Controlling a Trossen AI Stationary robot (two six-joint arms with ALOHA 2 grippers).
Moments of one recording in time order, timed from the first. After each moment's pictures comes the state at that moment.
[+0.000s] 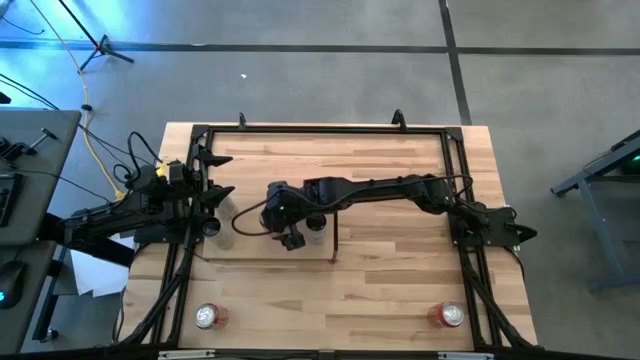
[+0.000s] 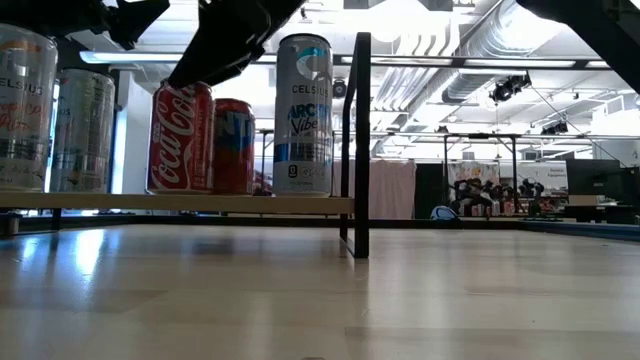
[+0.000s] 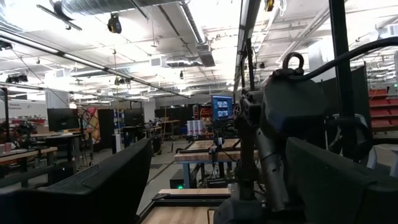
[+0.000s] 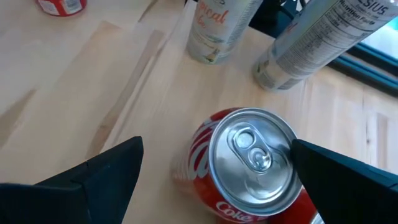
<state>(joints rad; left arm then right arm) 0.29 0.11 0.21 0.30 0.14 0.03 0.06 2.32 2.25 -0.75 -0.02 -0.36</state>
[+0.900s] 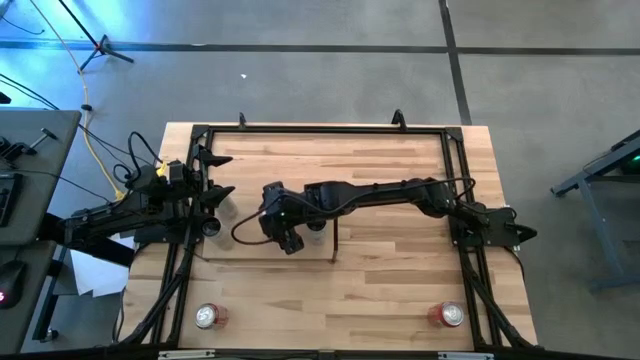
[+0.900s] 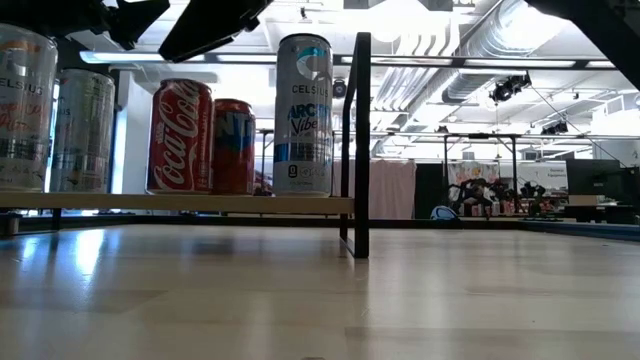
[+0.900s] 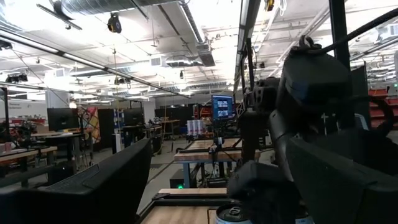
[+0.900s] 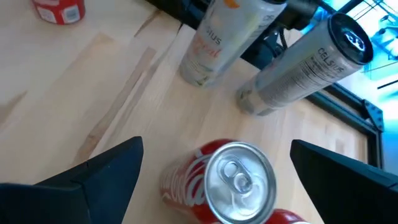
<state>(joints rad) 0.29 0.11 0.21 0.30 0.14 0.03 0.10 2.31 2.32 -0.76 0.07 -0.46</state>
